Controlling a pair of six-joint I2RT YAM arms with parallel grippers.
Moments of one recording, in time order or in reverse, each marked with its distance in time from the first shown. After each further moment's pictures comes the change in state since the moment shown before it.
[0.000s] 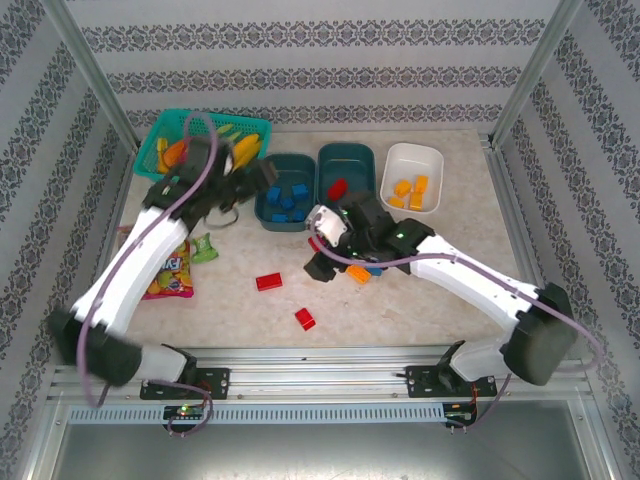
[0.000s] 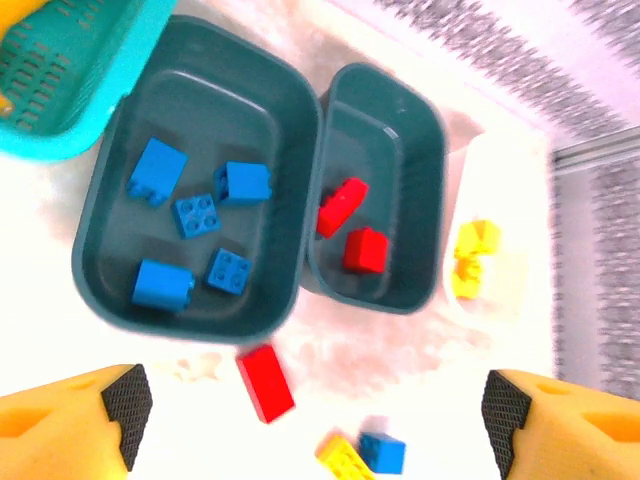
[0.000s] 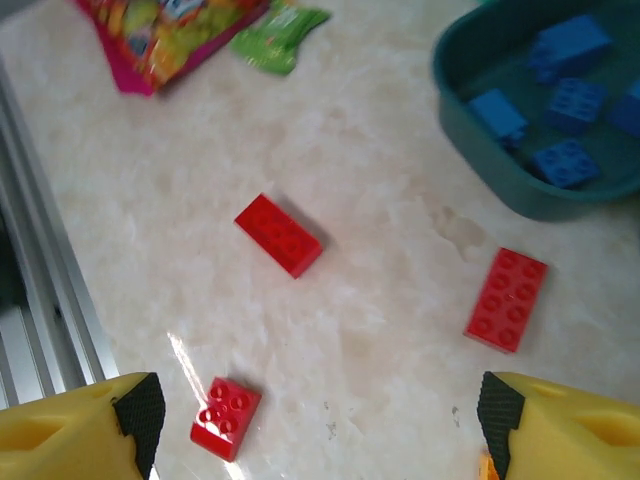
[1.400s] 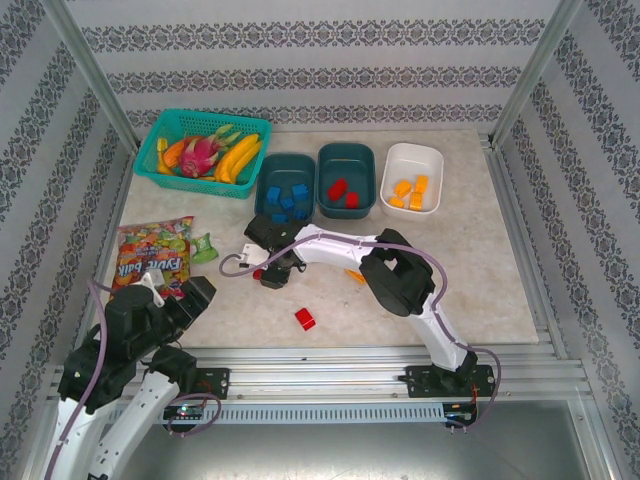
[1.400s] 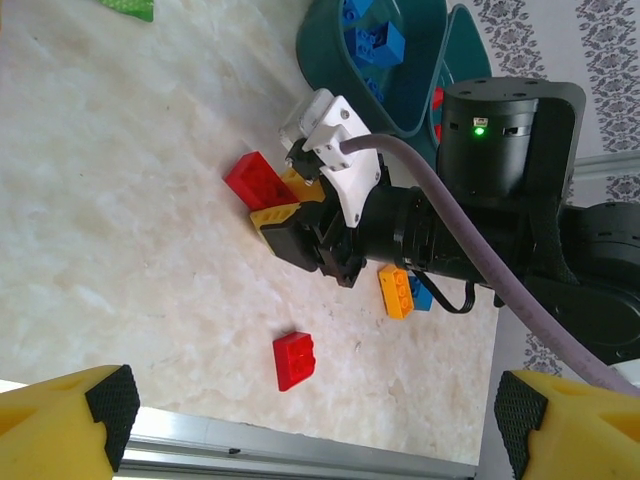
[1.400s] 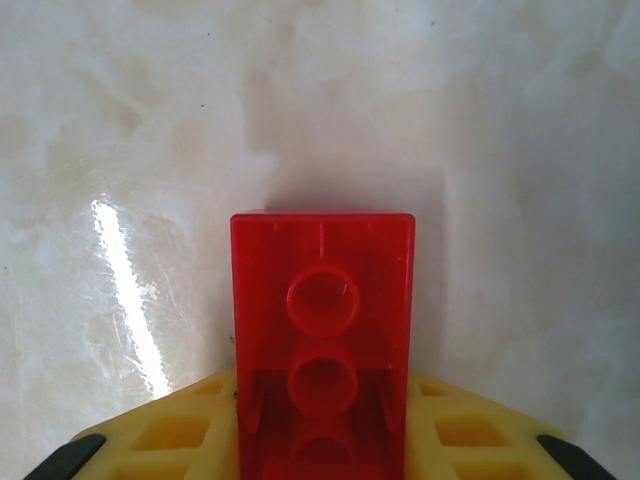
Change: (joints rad) left arm 0.000 -1.014 -0.566 -0.389 0.002 -0.276; right arm 0.194 0.826 0.573 -0.157 0.221 -0.188
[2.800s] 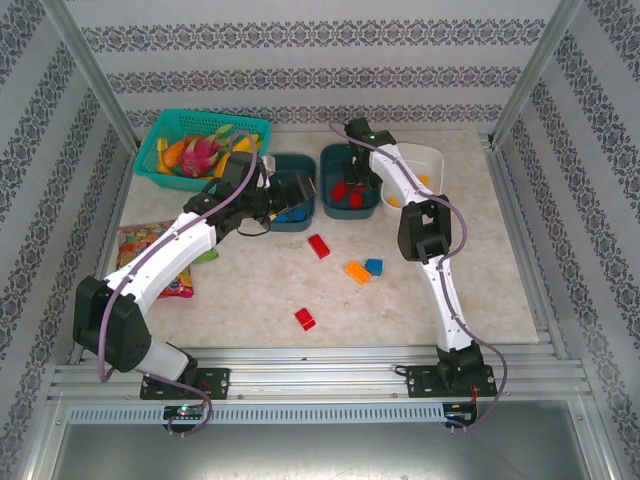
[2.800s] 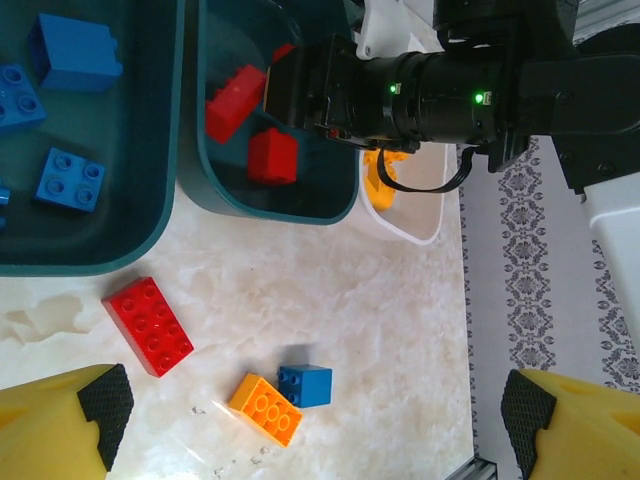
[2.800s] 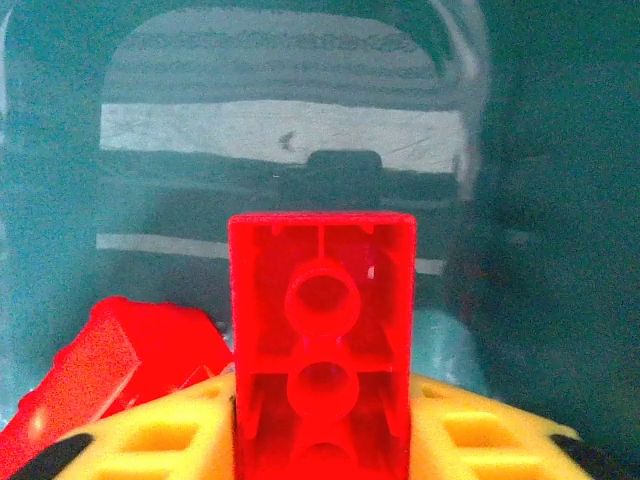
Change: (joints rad) left arm -0.107 1.193 0.465 0.731 0.192 0.241; right arm -0.637 0.385 0.795 -0.408 0.159 0.636
